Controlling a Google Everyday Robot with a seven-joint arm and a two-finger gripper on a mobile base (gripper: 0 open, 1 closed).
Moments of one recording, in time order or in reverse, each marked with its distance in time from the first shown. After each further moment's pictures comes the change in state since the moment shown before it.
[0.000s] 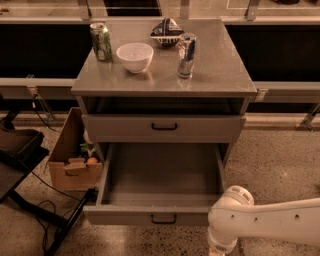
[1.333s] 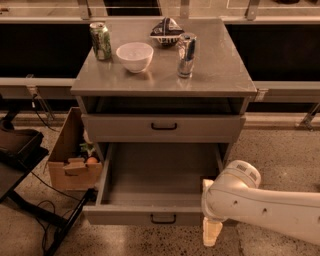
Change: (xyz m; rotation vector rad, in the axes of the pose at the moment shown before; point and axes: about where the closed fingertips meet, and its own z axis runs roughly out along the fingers) arm -0.044 -0.060 -0.116 0.296 -0.095 -0.190
